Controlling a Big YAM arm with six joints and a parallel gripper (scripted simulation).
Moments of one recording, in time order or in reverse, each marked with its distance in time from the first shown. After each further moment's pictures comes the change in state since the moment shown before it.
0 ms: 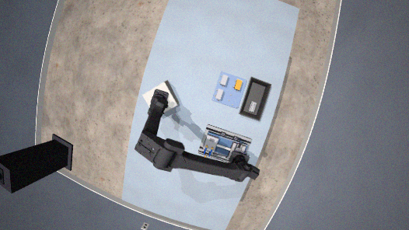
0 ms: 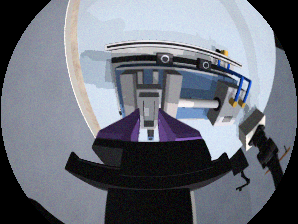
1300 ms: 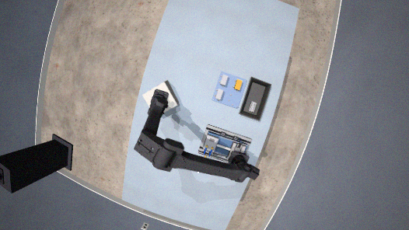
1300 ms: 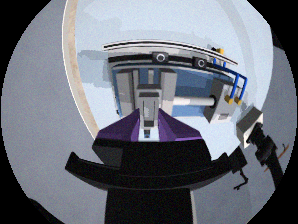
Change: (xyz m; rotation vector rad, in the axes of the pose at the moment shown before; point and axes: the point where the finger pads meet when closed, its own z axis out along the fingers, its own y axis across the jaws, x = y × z) arm 0.001 -0.006 -0.005 0.025 0.006 -0.003
